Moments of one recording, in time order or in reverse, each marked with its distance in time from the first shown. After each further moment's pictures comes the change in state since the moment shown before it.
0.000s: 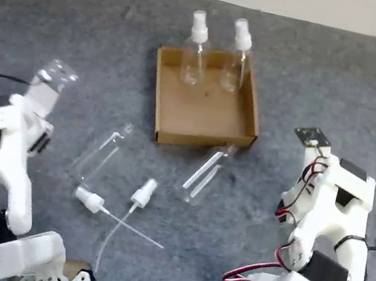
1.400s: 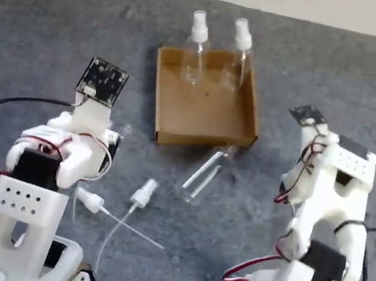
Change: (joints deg) left arm 32.4 -42.9 10.2 9.8 41.7; right arm -4.2 6.4 -12.2 6.2 1.5
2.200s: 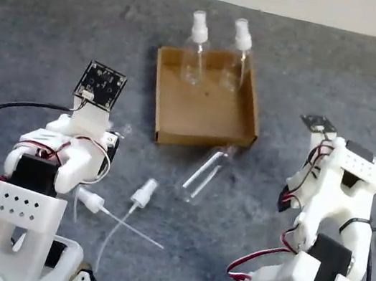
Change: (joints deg) left arm 0.0 -2.5 1.7 -0.1 0.0; right arm 3.2 1.6 -2.1 1.1 -5.3
